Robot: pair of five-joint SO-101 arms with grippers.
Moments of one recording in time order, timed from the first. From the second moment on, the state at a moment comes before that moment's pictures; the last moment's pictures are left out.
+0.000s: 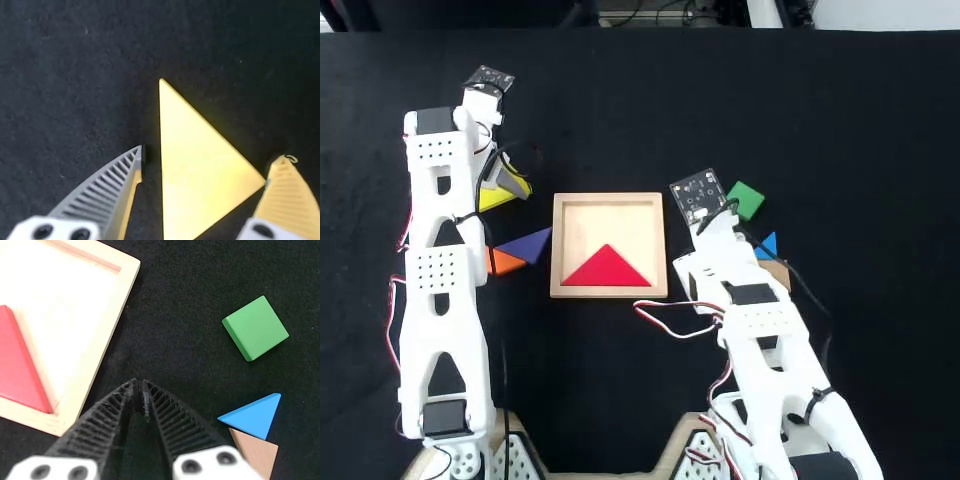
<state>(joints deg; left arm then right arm) -12.8 78.5 -86.8 93.2 -29.9 -6.9 -34.9 73.0 23.3 18.3</state>
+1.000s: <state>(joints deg) -12.8 77.8 -90.3 98.3 -43.8 -6.9 -34.9 73.0 23.3 18.3</state>
